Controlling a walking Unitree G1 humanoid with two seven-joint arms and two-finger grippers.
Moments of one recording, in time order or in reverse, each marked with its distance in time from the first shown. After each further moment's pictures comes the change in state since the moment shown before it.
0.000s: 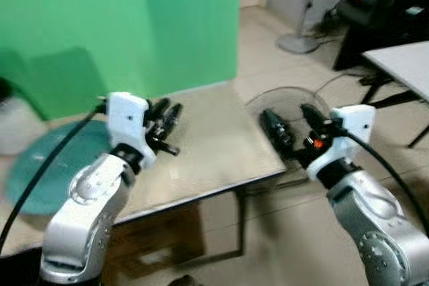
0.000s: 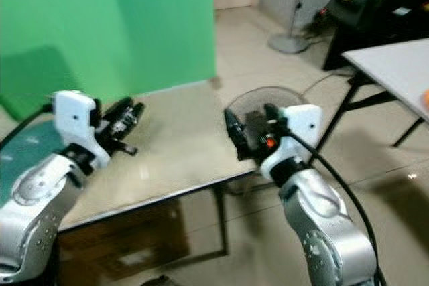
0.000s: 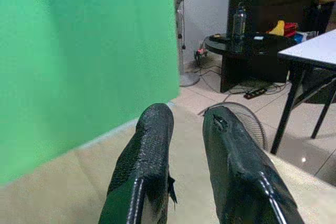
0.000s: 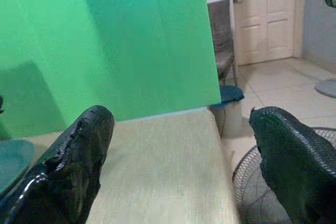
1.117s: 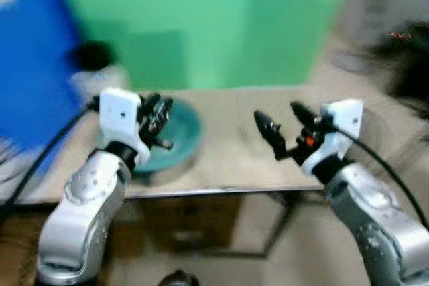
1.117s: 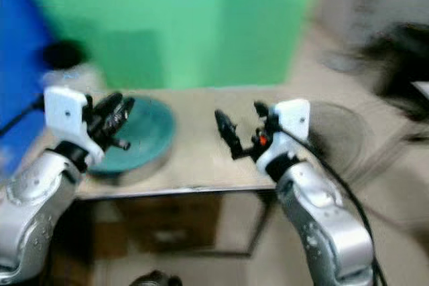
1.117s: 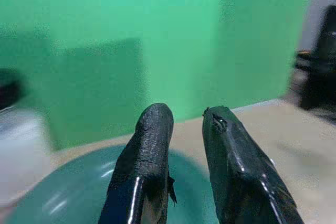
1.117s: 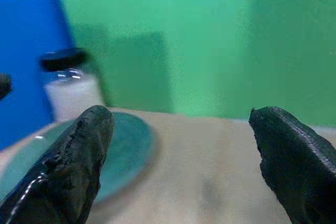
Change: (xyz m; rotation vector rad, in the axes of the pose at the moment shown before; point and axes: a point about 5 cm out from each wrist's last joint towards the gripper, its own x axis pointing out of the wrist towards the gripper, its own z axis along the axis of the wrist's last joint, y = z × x) left arm -0.005 0.007 0.001 0.021 -0.004 0.088; right arm 0.008 0.001 0.003 -0.042 0.025 0.073
